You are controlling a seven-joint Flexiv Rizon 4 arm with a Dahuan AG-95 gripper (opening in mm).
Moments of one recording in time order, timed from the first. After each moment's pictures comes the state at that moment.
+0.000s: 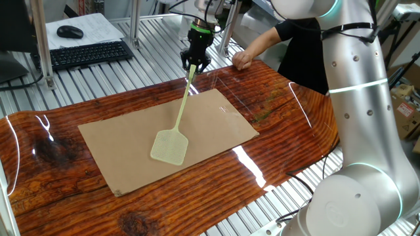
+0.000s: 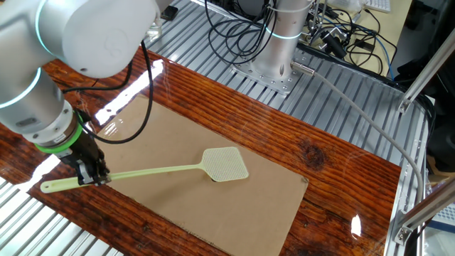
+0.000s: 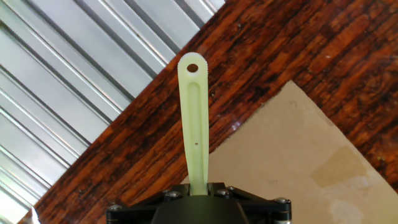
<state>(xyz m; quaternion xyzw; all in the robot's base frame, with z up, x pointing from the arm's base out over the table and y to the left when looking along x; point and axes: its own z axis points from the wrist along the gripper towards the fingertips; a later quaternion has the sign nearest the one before) 0.695 -0.130 0.085 -0.35 -0.93 -0.04 0.12</state>
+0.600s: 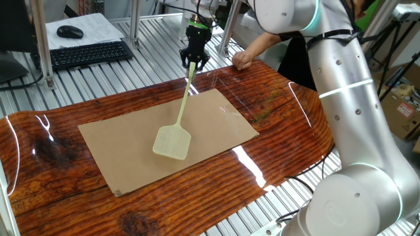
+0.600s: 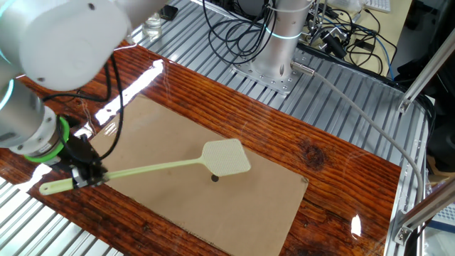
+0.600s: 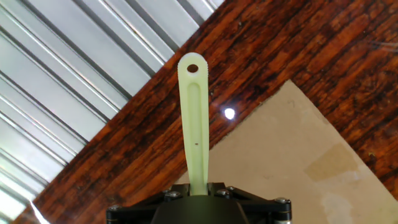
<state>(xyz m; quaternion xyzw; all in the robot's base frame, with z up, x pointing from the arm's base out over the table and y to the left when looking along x) 0.693 -0.130 0.092 -0.35 -0.92 -0.04 0.18</state>
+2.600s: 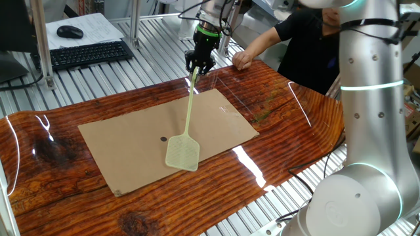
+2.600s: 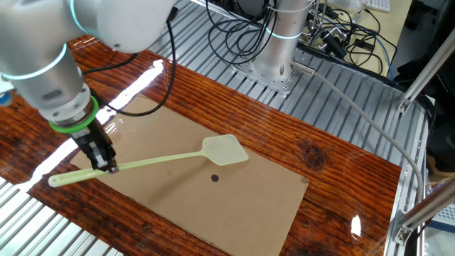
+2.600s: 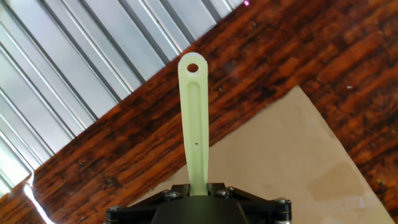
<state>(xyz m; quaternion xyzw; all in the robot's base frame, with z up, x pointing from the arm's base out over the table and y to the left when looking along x) 0.685 -0.131 0.093 -0.28 -0.95 -0.07 0.08</state>
